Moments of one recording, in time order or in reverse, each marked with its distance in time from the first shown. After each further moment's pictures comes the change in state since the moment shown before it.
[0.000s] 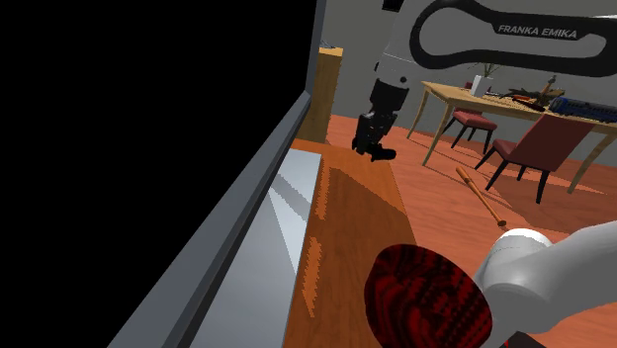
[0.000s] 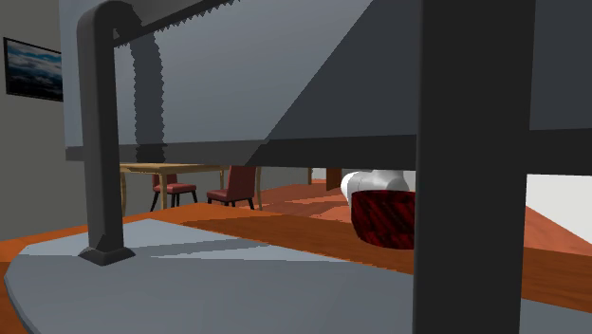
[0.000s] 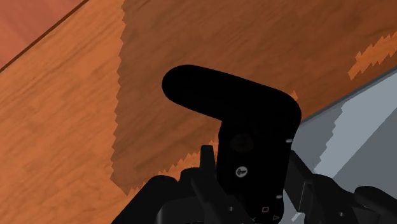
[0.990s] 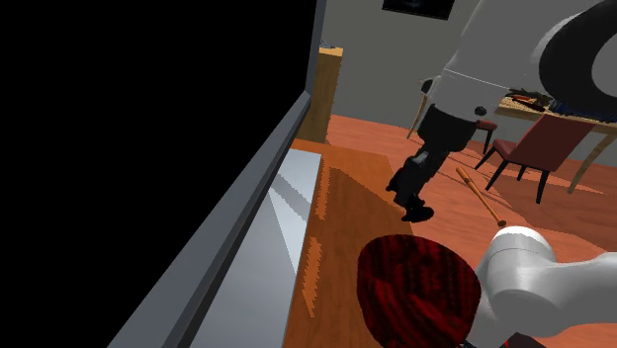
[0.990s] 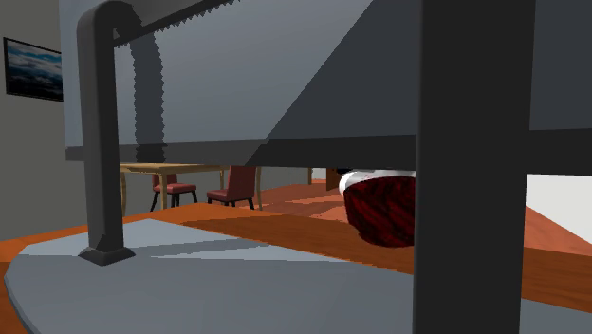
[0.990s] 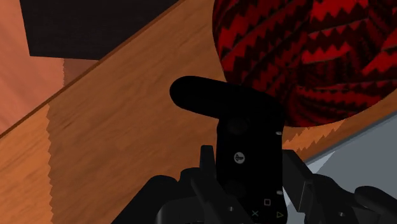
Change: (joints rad) arm 0.115 -0.442 0.213 -0.221 0.165 -0.198 0.258
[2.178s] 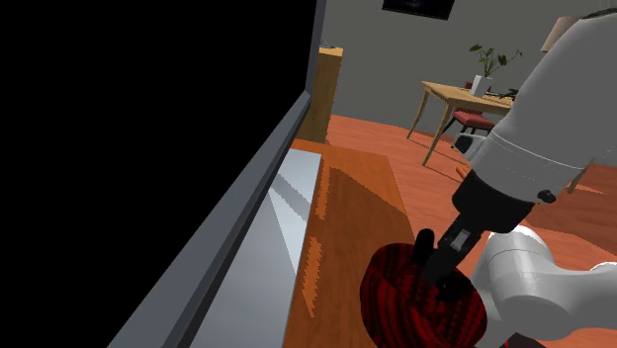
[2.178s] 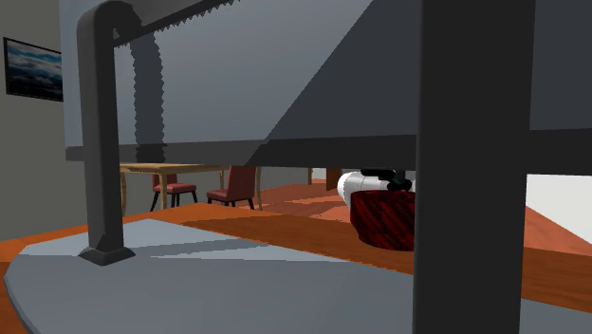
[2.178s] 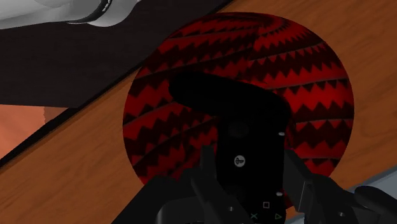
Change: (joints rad) arm 0.111 -0.230 0.207 -0.139 0.207 -0.056 0.195
